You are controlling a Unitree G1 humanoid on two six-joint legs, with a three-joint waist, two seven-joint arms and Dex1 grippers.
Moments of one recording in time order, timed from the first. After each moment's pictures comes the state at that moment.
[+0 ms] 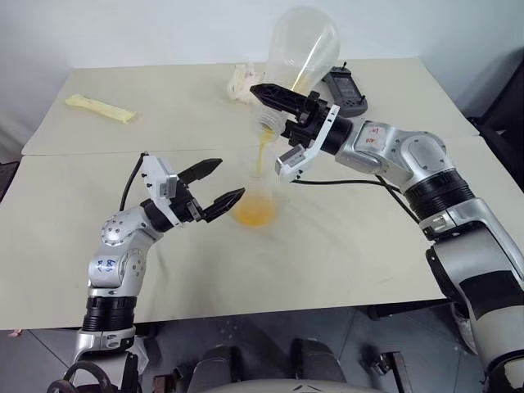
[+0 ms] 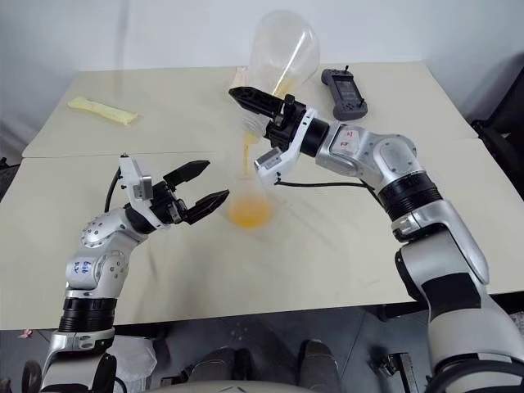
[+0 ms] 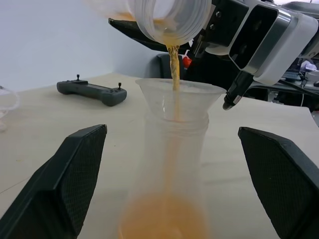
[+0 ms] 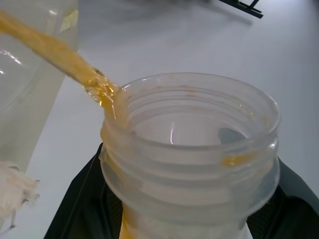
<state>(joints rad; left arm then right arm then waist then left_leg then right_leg) -0.43 0.41 0.13 -0.02 -0.52 0.19 -0.84 -1.24 -0.57 0.51 0.66 -1.06 -0.78 -0.30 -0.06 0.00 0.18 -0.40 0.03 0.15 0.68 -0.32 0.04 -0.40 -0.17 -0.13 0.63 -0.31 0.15</state>
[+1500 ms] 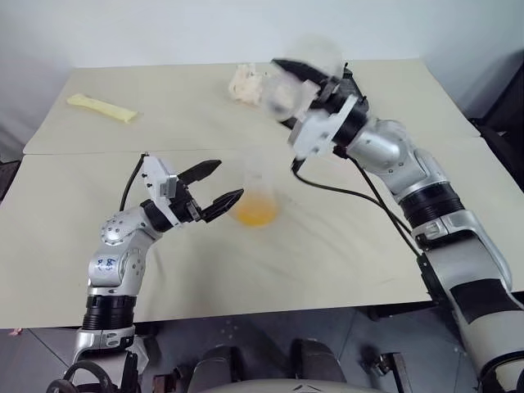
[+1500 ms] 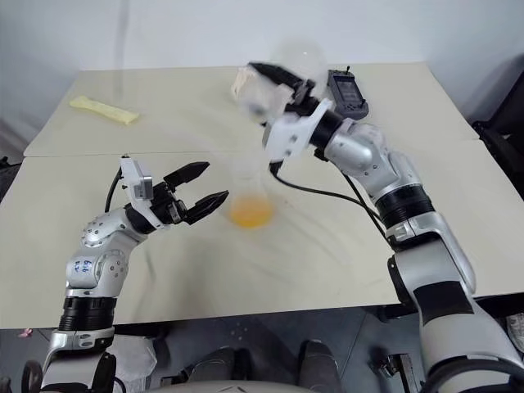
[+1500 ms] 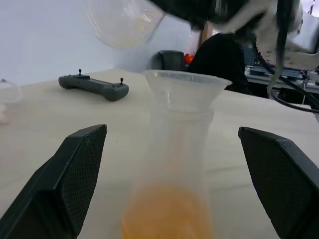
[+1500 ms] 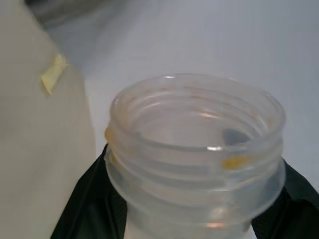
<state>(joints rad) -0.42 0.42 0.14 -0.01 -0.52 0.20 -0.85 -1.12 -0.49 0.23 0.64 0.00 -0.58 0.45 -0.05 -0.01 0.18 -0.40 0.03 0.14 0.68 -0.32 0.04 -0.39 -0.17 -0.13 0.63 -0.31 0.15</state>
